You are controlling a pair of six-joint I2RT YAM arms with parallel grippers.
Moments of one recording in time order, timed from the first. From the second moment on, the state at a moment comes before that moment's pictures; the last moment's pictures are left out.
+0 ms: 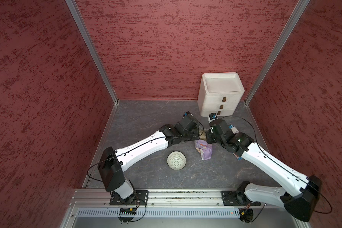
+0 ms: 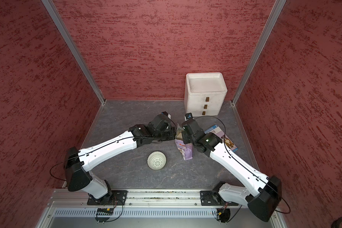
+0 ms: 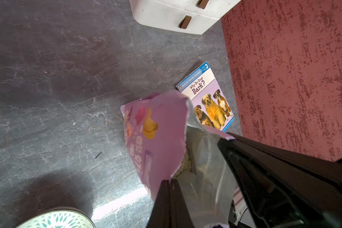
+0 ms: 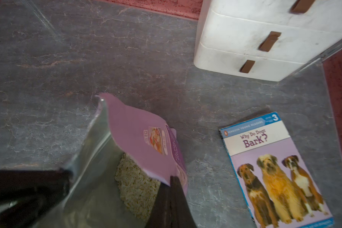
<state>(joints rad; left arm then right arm) -0.94 1.61 1.45 -0.59 -0.05 -0.88 0.68 1.19 1.09 -0.69 0.33 0.35</state>
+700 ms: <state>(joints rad) -0.94 1.66 1.41 -0.54 -0.02 -0.87 0.68 1.16 1.00 -0.57 0.23 0.48</state>
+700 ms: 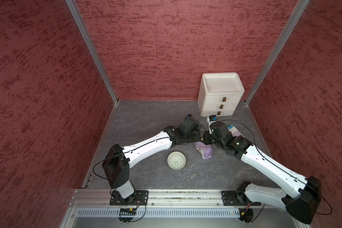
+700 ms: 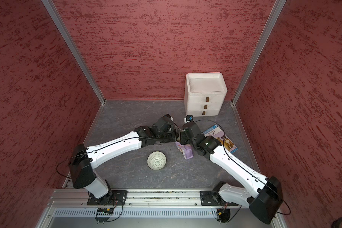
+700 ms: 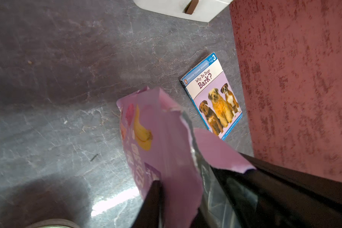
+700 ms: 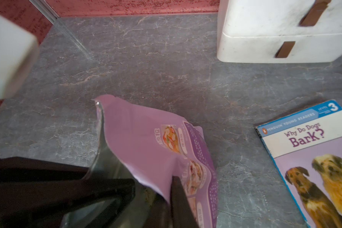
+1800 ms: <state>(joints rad) -0.78 1.85 1.78 -0.86 -0.03 -0.79 0.53 1.21 0.90 -0.14 0.14 0.28</state>
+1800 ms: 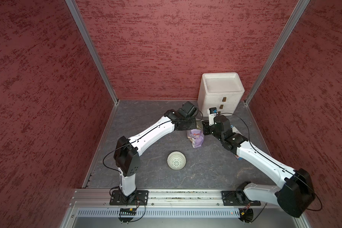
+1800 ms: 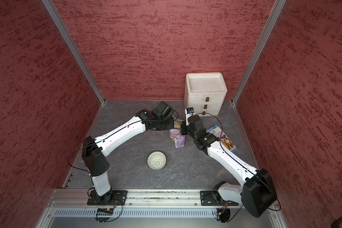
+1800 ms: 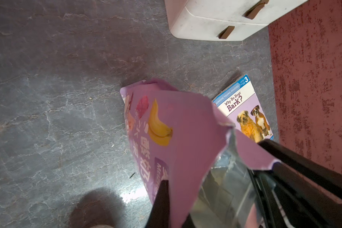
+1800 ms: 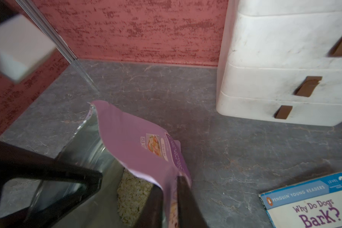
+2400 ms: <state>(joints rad) -0.76 1.85 1.78 -0.90 -0.04 -0.91 0.61 0.83 0.31 0.24 0.04 0.48</state>
